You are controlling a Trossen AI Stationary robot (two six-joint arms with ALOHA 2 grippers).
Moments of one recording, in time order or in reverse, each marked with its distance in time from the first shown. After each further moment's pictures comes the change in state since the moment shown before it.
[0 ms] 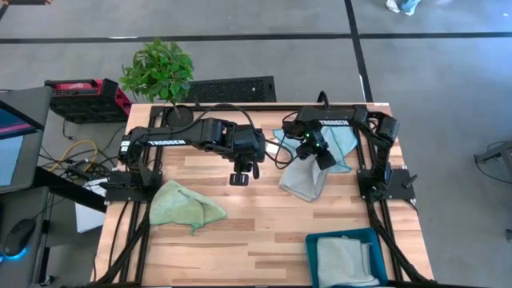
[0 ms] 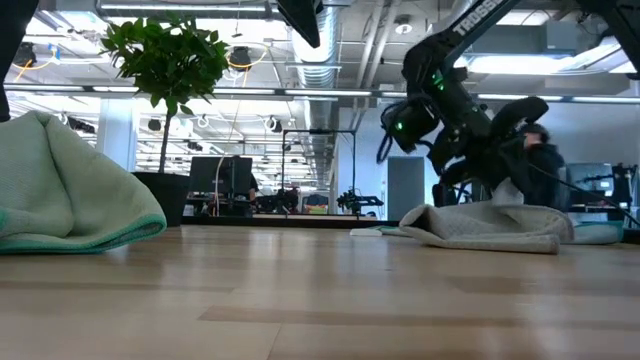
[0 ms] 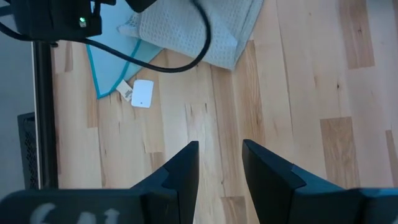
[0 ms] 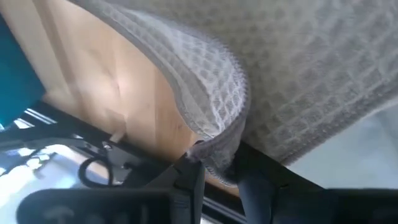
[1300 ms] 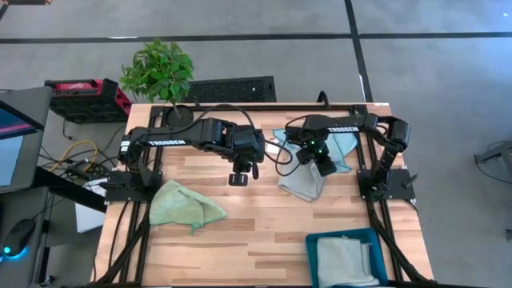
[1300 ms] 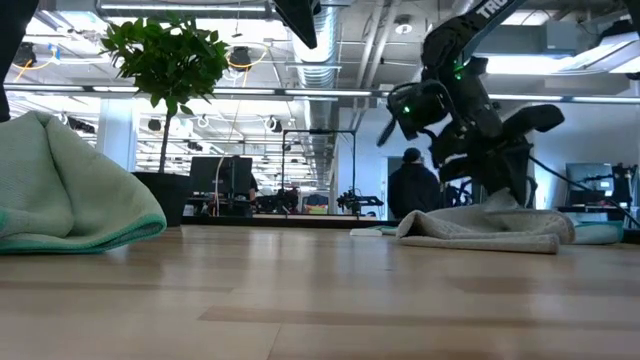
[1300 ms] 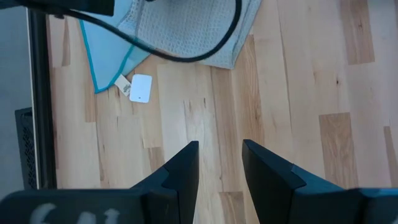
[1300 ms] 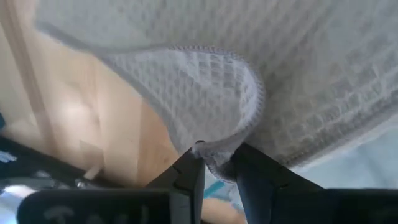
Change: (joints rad) left arm -0.001 0.000 0.000 -0.018 0.000 -0.010; right arm 0.063 -0.122 -0.135 0.193 0.012 0.055
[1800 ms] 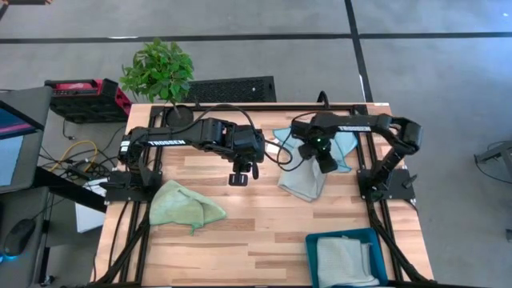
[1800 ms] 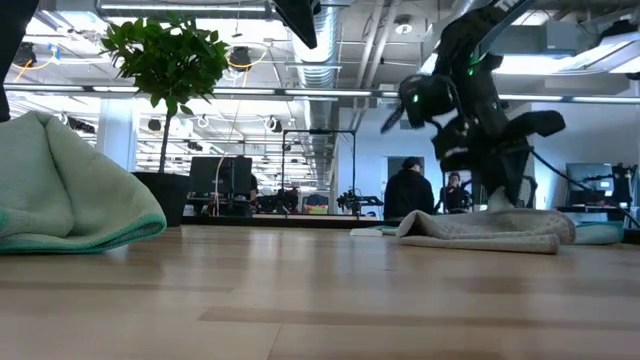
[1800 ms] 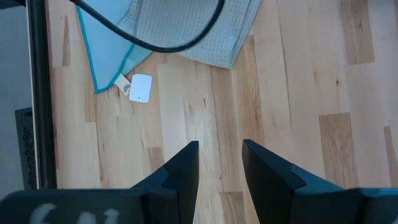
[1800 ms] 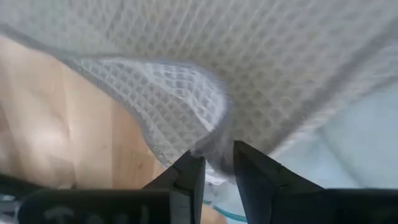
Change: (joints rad) left arm 0.000 0.000 0.000 0.000 0.000 0.000; right arm -0.032 -0.111 -0.069 0.104 0.041 0.001
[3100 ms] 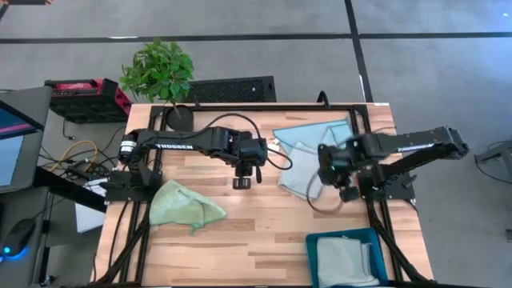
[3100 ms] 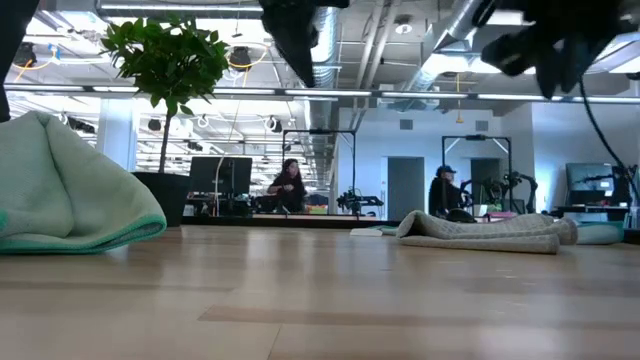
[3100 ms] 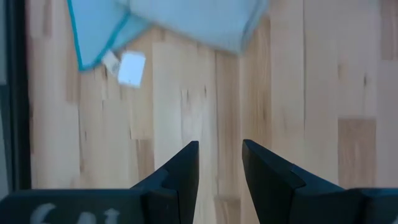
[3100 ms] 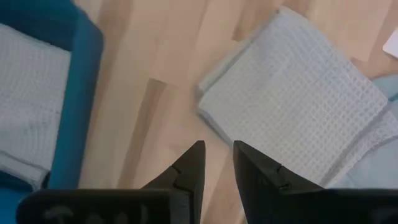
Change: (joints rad) left arm 0.002 0.000 -0.183 0.127 -0.026 -0.081; right arm 0.522 -0.508 0.001 -0.041 -0.052 0.458
